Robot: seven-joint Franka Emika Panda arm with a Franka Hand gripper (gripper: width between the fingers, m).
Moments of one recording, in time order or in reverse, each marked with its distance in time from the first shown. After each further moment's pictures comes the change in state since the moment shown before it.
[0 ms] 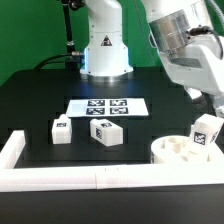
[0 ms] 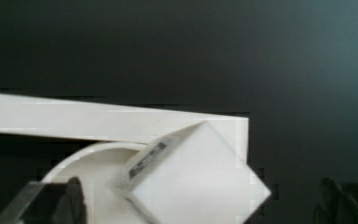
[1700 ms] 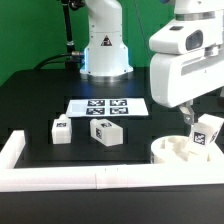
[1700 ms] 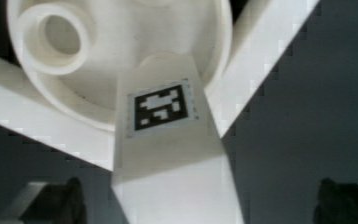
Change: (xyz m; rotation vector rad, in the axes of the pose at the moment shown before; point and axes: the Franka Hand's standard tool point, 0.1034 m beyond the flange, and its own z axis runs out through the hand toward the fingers) arm 0.005 0.000 0.005 -0.279 0.001 -1.872
